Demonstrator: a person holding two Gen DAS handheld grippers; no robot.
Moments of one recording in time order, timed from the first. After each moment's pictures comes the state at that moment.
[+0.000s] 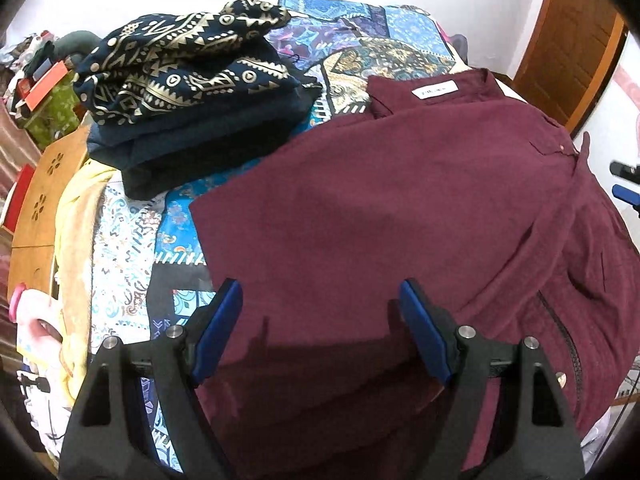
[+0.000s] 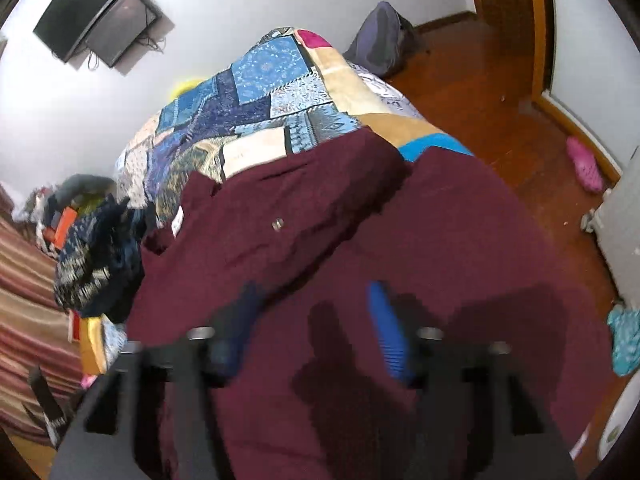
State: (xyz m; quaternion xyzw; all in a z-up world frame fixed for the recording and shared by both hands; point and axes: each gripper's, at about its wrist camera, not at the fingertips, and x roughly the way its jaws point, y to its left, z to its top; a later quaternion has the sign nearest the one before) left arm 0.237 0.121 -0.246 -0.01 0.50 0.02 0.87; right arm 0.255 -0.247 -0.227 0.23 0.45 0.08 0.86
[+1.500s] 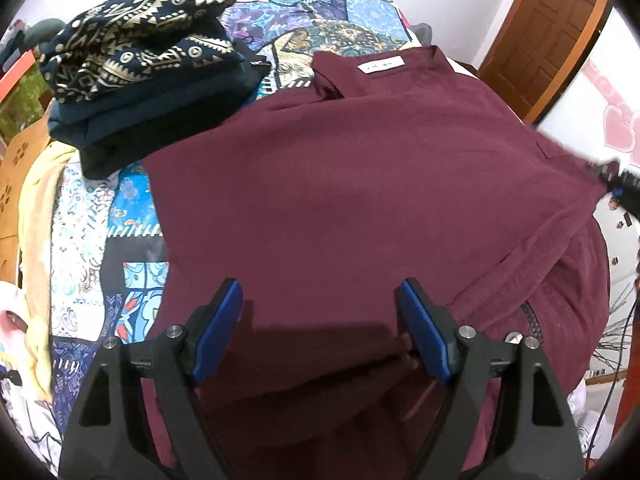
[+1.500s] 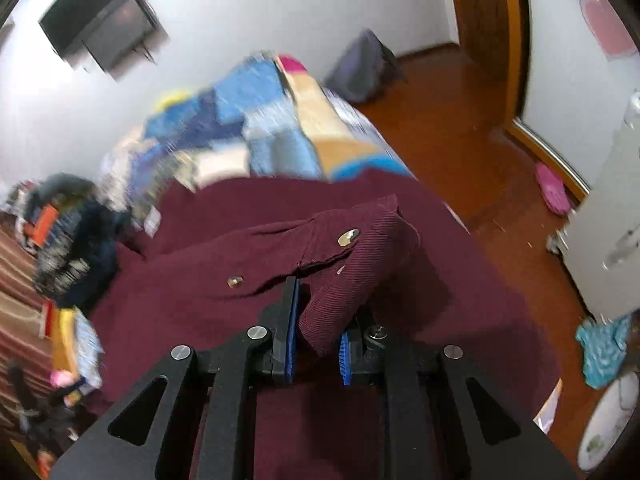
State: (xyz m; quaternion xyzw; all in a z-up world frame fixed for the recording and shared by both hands) left arm 0.216 0.096 -0.251 -0.04 0.51 -0.04 0.86; right arm 0.215 -0.275 -0.231 0.16 0.44 0.02 0.88
